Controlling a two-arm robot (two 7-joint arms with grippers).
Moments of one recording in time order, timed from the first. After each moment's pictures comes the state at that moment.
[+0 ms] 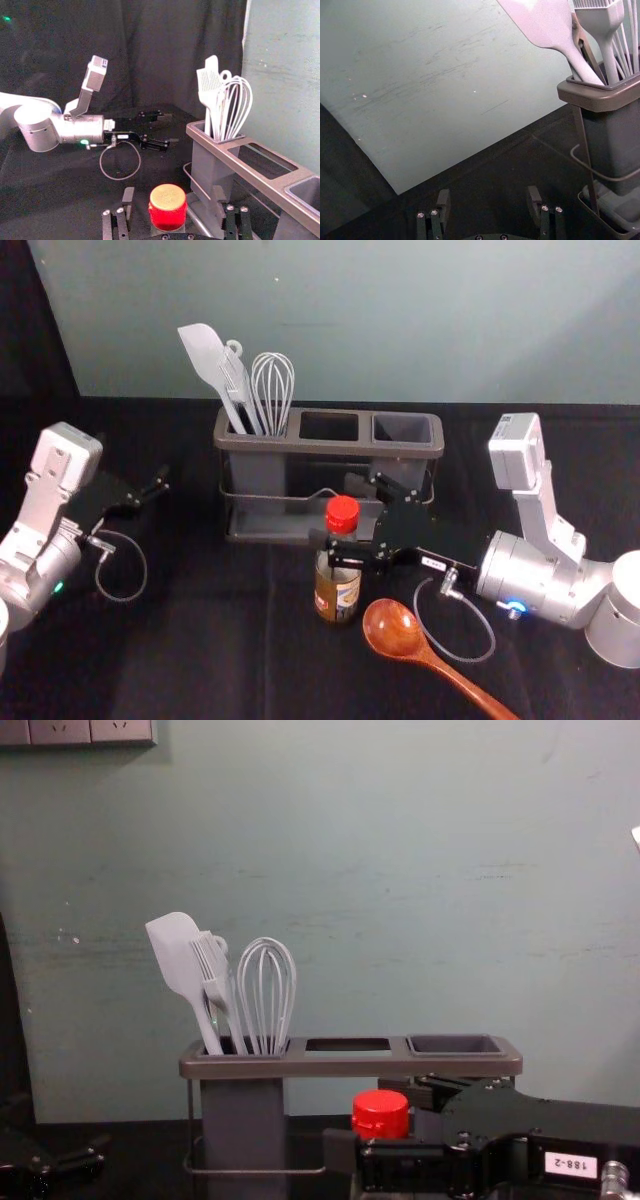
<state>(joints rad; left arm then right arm) -0.20 0.60 0.45 -1.41 -0.25 -0.12 0.03 0.28 0.53 -0.54 -1.56 0.49 -0.02 0.63</state>
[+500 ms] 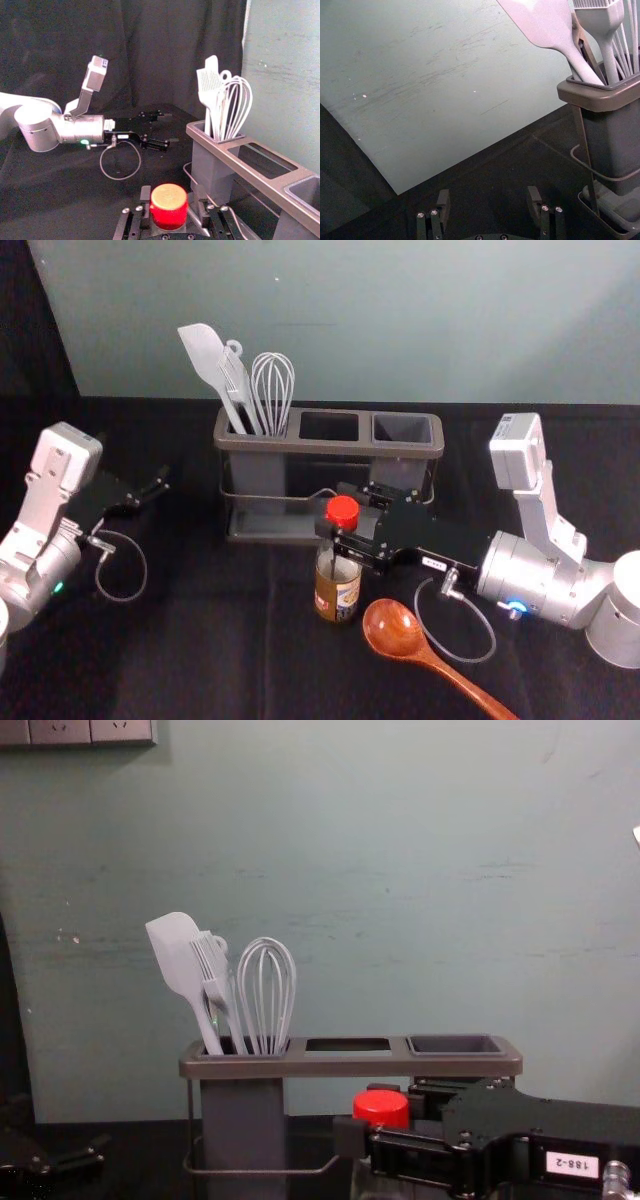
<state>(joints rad) -0.20 0.60 0.45 -1.41 -0.25 -0.12 0.03 0.28 0.53 -0.54 -1.56 0.49 -0.01 0.63</state>
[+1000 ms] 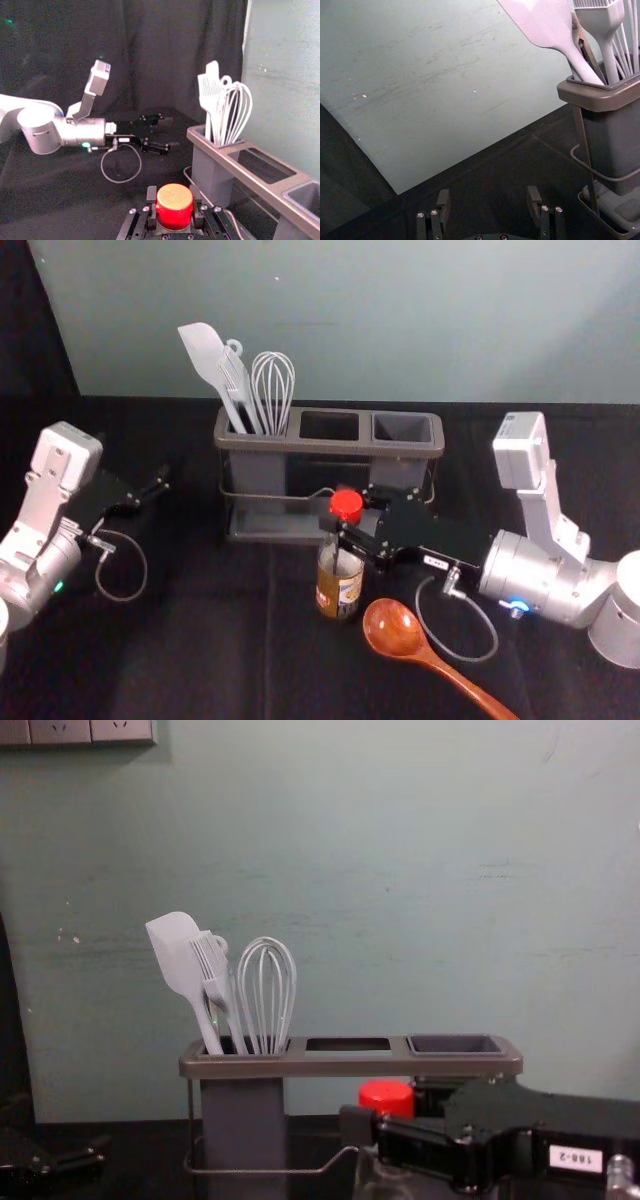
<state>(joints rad) -0.20 0.60 0.45 -1.41 -0.25 -0.12 0.03 0.28 0.53 -0.54 -1.57 0.50 -0.02 0.63</state>
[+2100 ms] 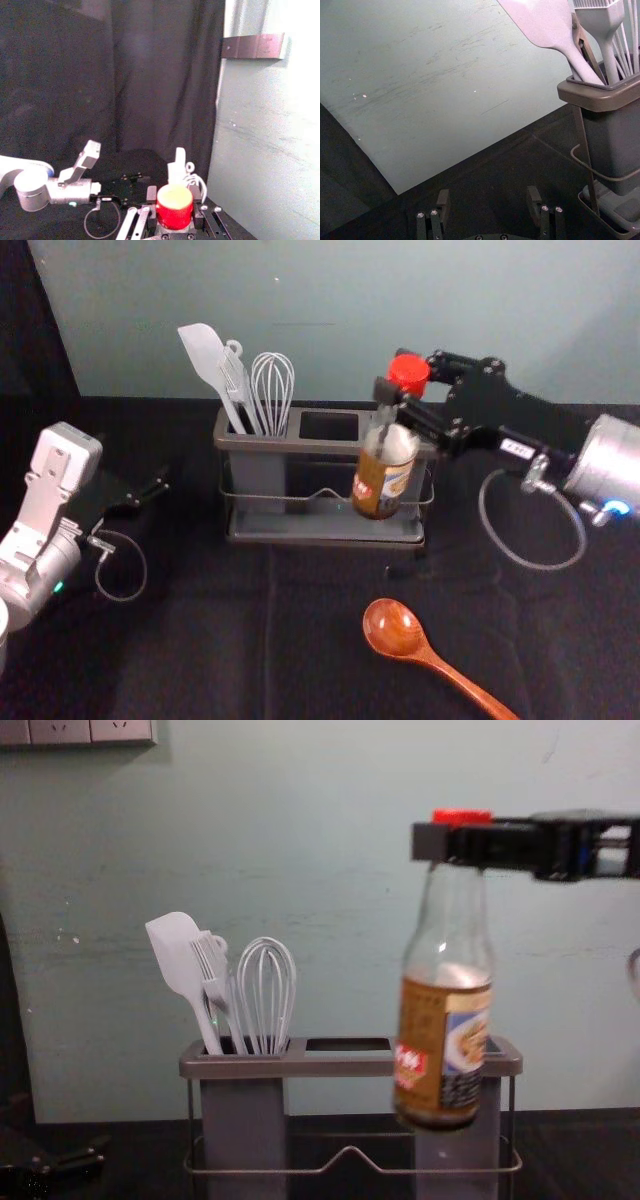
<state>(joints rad) -0.20 0.60 0.45 -1.41 -0.25 -0.12 0.03 0.31 0.68 -0.38 -1.86 0.66 0.12 0.55</state>
